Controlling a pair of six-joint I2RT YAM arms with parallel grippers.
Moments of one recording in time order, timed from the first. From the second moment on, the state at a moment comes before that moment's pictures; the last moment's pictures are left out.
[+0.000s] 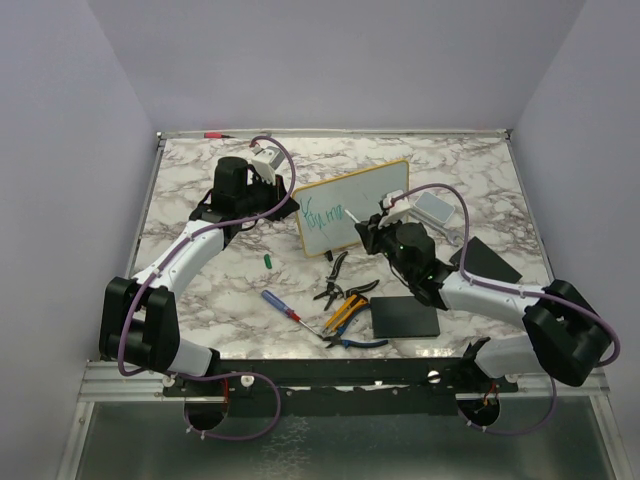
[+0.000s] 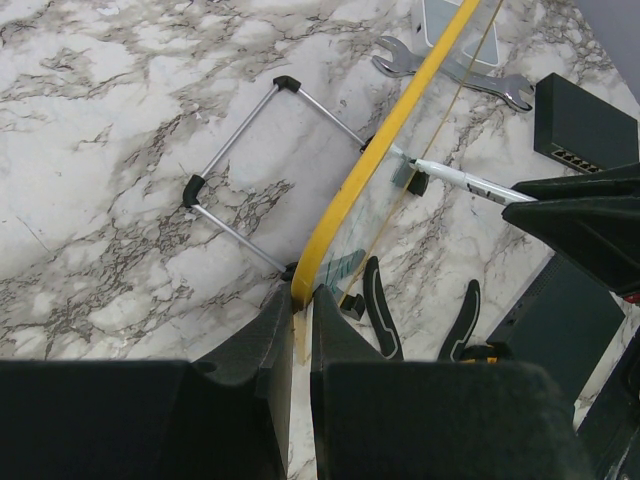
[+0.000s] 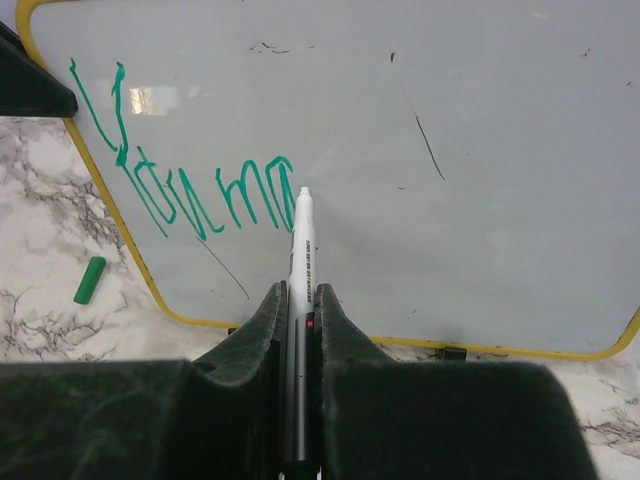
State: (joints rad) left arm -0.28 1.43 1.00 -0.05 0.54 -0.15; right arm 0.74 1.33 0.57 0.60 0.24 0.16
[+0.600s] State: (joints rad) left arm -0.28 1.43 1.00 -0.05 0.54 -0.15; right arm 0.74 1.36 0.58 0.60 0.29 0.16
